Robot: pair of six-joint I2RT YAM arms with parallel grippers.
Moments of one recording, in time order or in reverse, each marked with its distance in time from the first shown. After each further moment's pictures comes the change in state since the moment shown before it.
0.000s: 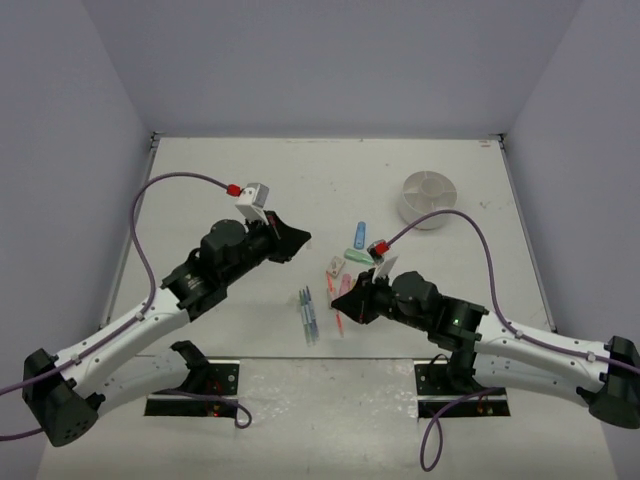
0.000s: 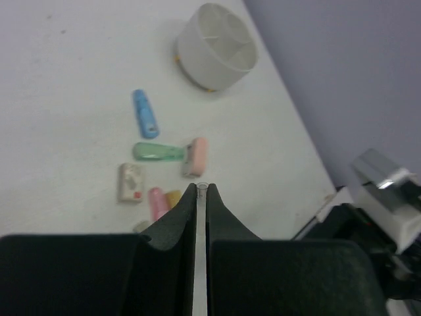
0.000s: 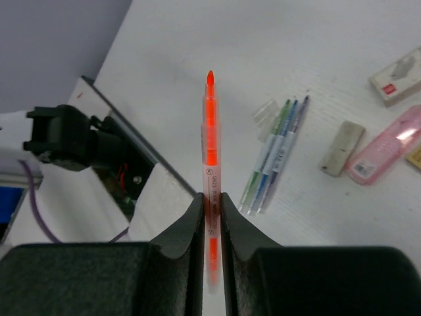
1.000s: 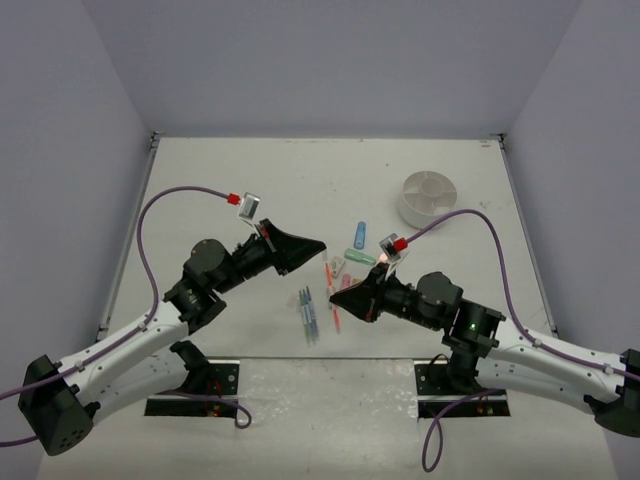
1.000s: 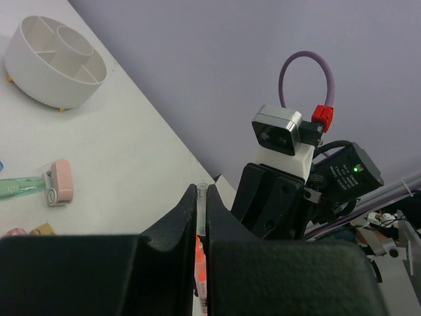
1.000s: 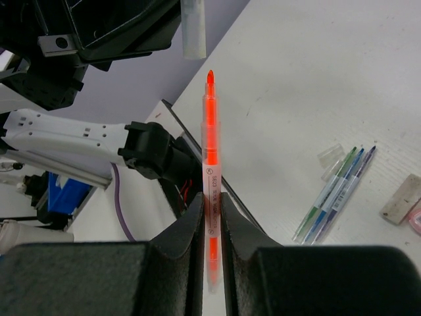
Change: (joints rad) left arm 0.000 -0.094 -0.189 0.490 0.318 -0.221; right arm 0.001 -0.123 -0.005 0.132 -0.101 -0.004
